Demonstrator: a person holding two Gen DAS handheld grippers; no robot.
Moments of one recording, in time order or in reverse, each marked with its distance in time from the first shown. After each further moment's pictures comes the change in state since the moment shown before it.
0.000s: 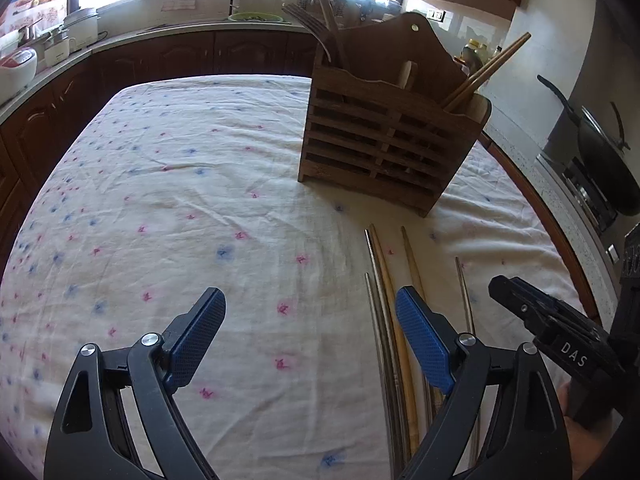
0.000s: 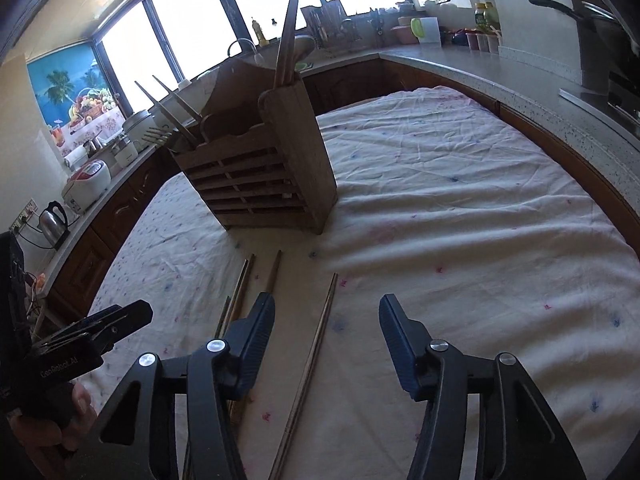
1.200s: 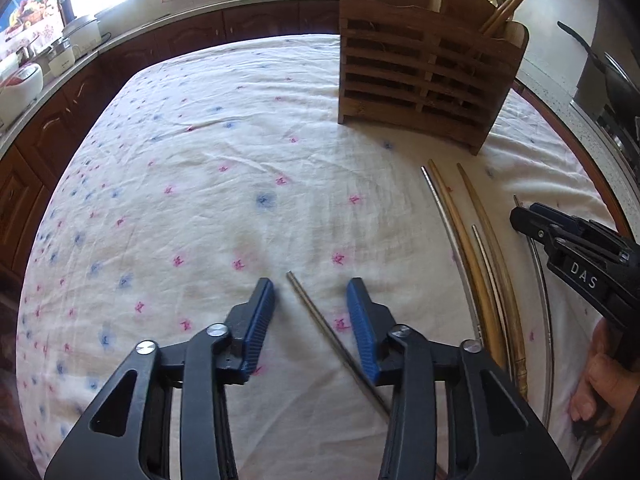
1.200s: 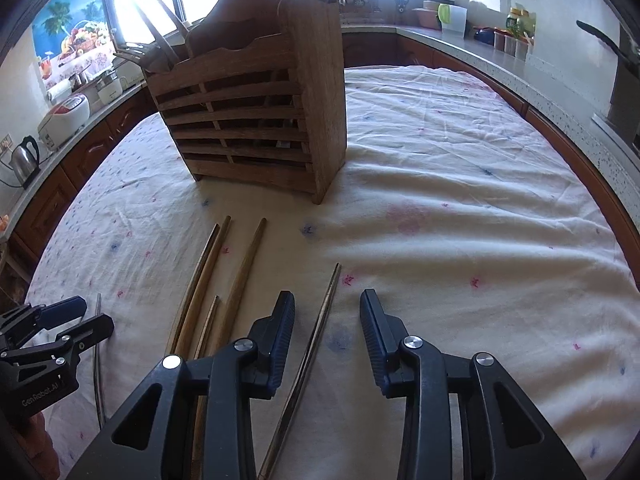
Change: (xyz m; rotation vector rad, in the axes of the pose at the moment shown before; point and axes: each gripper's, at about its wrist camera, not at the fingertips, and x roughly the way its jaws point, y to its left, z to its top) left arm -0.004 0.010 -0.032 0.089 0.098 0.130; right arm 0.052 0.024 0.001 -0.168 0.116 -0.127
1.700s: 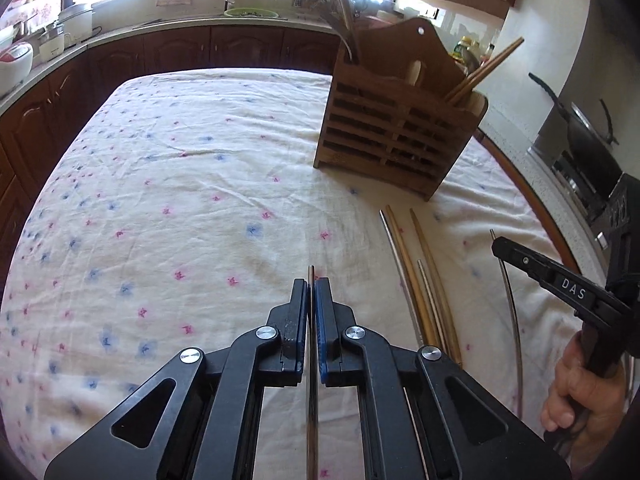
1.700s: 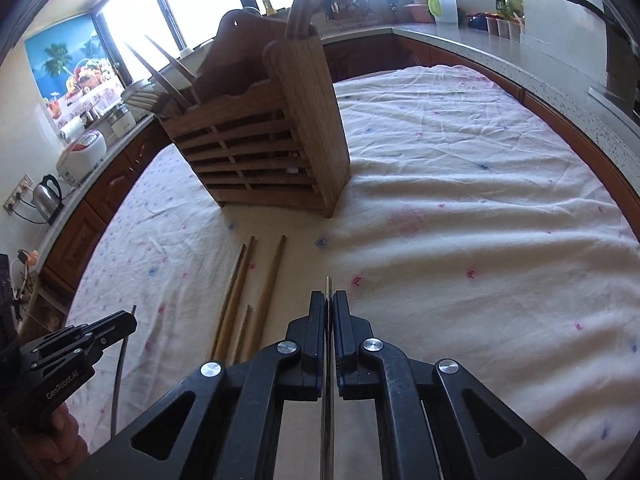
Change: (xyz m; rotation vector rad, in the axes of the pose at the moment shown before) left arm -0.024 0.029 0.016 -0.100 -0.101 -0.198; right arm -0.032 -0.017 0.002 0.123 -0.042 0.145
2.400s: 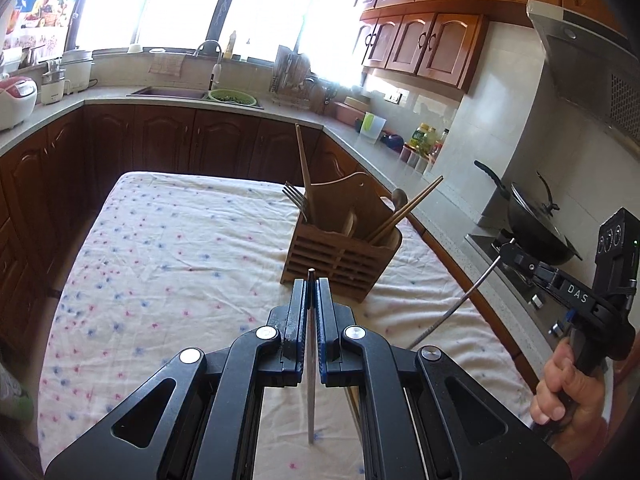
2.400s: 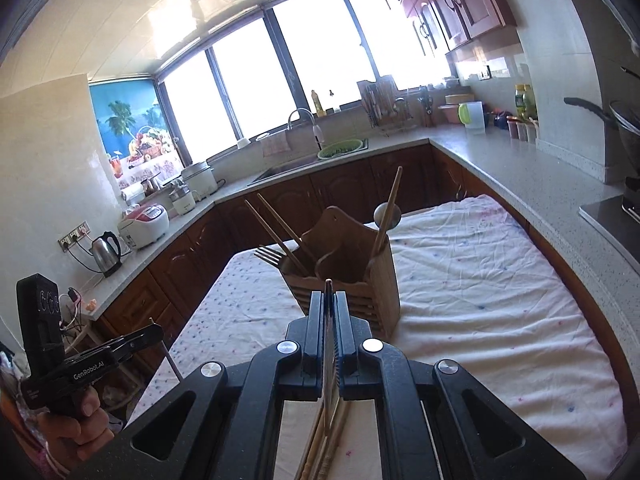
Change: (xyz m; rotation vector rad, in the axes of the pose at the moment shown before) left arm -0.123 0.002 0.047 -0.004 -0.281 -0.128; right arm -0.146 0.040 0.050 -0.064 -0.345 0.133
